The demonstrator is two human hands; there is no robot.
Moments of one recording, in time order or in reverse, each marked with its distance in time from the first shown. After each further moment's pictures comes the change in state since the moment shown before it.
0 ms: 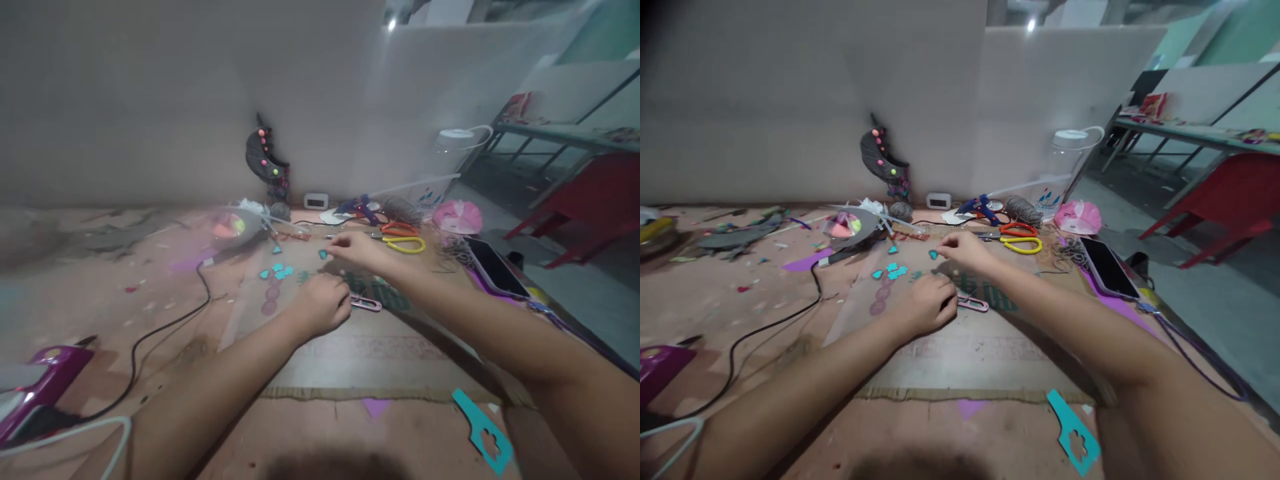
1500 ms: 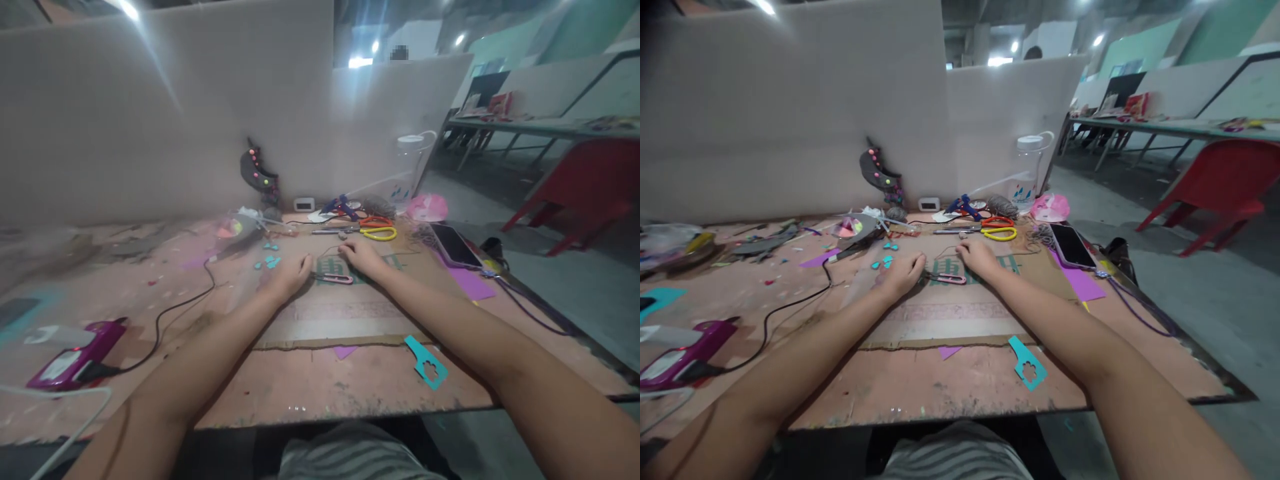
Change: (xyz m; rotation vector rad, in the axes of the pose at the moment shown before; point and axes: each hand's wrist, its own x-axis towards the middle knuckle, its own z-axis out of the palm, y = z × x) left_hand -0.004 -0.018 -0.001 -0.251 0.047 -0.510; right_hand -0.050 0.074 -0.008 -0.276 0.232 -0.038
